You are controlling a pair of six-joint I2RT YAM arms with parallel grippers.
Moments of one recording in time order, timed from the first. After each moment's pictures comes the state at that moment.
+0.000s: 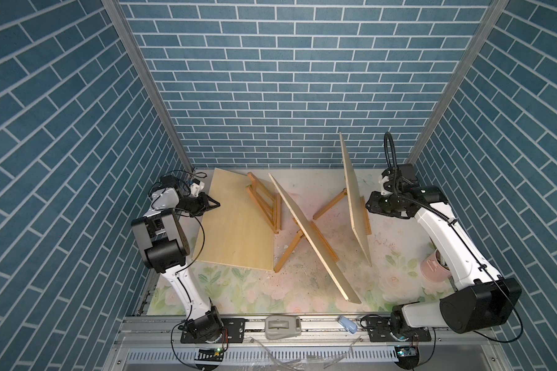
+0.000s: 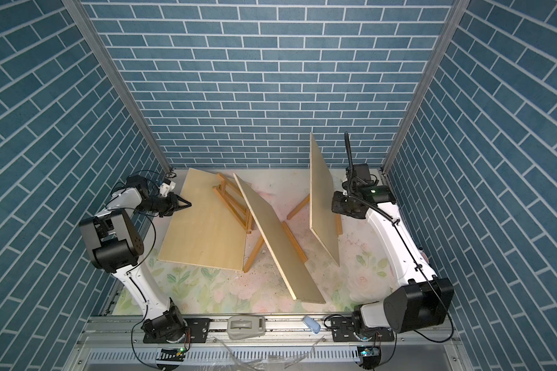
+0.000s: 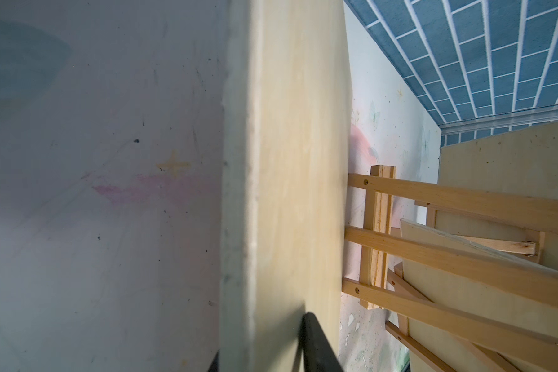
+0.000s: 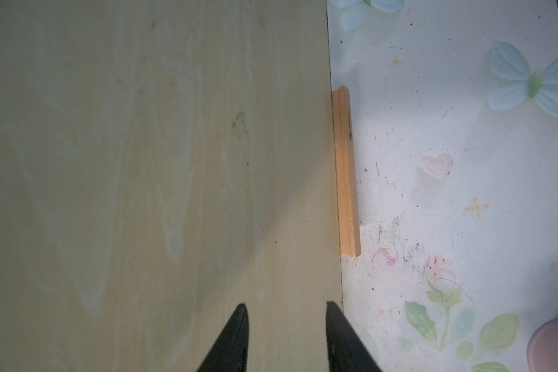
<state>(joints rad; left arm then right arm) 0.40 2.03 1.57 -0.91 0.77 0.10 0.24 1.39 1.43 -1.03 -0.09 0.35</state>
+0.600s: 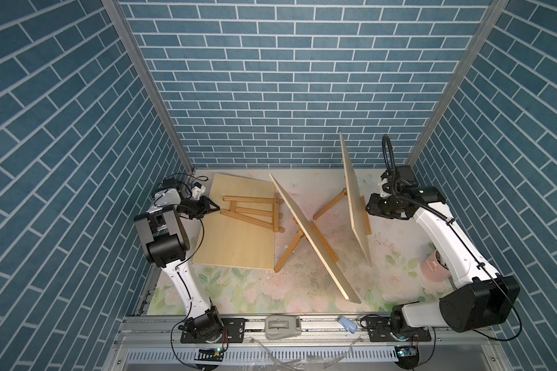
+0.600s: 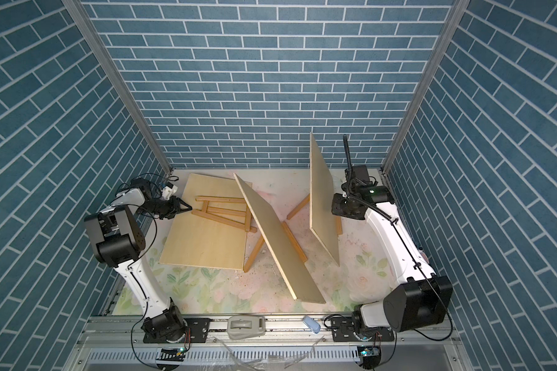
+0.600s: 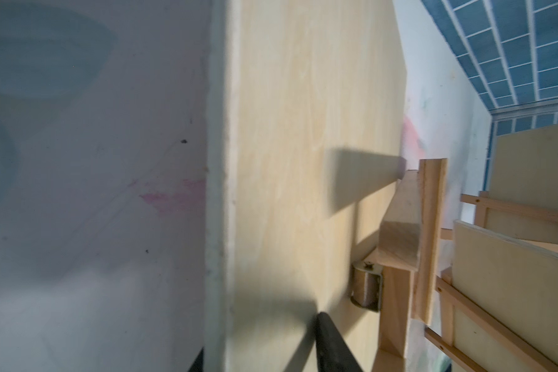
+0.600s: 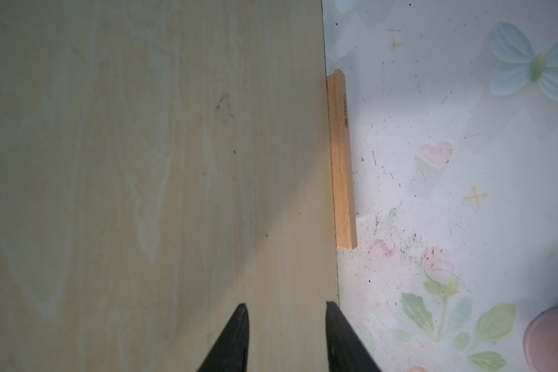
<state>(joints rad) 0.39 2.10 1.59 -0.89 0.64 0.15 0.24 1.39 1.41 -1.04 -0.08 0.35</state>
